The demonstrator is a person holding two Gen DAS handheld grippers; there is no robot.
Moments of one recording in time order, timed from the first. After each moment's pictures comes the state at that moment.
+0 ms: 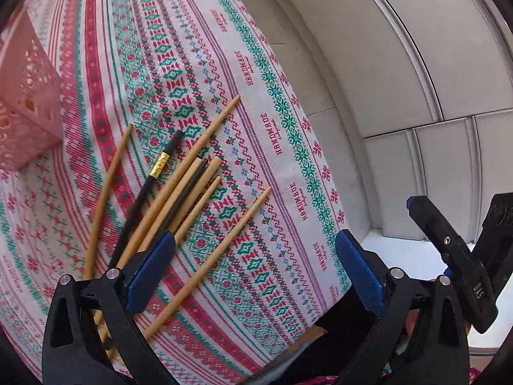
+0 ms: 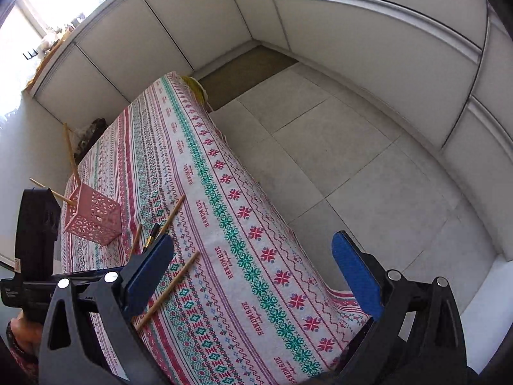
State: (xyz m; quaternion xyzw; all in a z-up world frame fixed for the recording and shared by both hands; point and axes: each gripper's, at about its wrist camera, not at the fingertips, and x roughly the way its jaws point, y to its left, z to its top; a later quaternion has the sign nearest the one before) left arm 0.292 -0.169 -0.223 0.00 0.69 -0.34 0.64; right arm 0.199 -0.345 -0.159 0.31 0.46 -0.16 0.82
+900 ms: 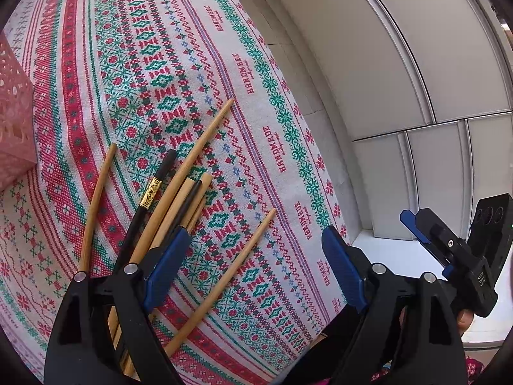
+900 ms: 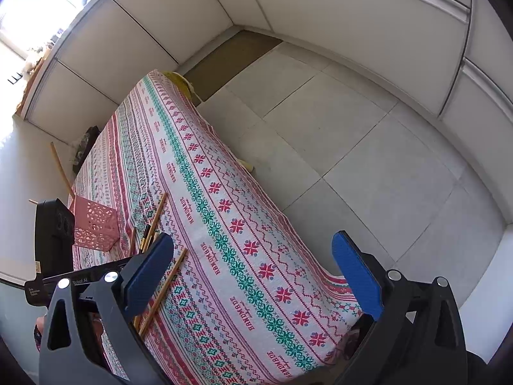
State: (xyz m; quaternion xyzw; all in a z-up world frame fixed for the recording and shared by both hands) left arm 0.307 -0.179 -0.255 -0.01 0.68 -0.37 0.63; right arm 0.195 -0.363 -0.172 0.35 0.47 -0.17 0.79
